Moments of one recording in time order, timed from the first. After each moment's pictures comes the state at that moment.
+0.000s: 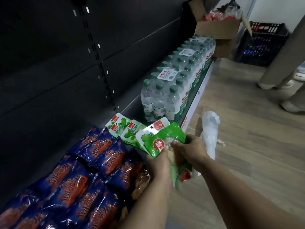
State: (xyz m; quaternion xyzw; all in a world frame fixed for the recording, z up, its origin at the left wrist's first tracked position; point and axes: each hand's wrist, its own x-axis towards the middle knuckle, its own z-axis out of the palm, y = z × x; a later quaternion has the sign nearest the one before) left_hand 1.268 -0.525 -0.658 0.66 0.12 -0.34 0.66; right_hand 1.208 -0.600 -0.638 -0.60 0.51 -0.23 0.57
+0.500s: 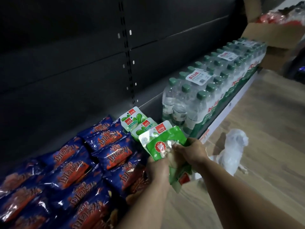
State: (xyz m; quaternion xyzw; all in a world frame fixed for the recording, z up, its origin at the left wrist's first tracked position) left_hand 1.298 -0.552 -0.699 0.62 0.19 -0.32 0.69; right_hand 1.259 -0.651 -0.672 -0.68 0.45 -0.11 0.57
